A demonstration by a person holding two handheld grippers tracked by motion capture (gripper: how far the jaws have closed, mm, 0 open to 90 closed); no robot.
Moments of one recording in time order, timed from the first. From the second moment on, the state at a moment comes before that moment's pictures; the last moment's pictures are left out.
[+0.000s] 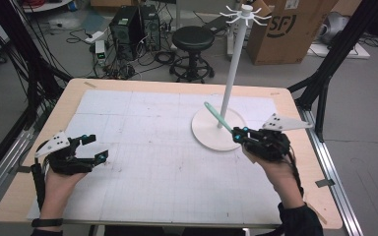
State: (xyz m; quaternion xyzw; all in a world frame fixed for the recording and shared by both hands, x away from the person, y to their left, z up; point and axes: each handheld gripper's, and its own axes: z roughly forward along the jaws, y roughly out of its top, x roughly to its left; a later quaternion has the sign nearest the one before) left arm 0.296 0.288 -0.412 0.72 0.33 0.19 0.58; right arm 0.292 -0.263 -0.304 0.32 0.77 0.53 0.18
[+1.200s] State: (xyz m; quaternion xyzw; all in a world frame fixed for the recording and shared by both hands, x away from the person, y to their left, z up) left arm 0.296 0.288 -0.413 0.72 0.33 0.19 0.58; right arm 0.298 -0.342 -0.188 0.34 0.70 0.57 0.27
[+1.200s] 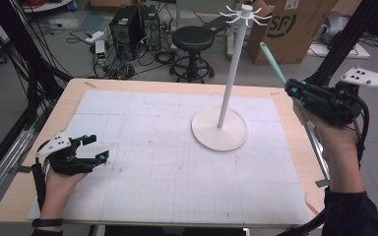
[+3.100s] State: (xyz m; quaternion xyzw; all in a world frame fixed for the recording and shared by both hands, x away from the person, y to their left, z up) left arm 0.295 0.288 -0.415 0.73 0.33 0.19 0.57; right arm 0.335 -0.325 -0.180 0.35 0.70 0.57 0.26
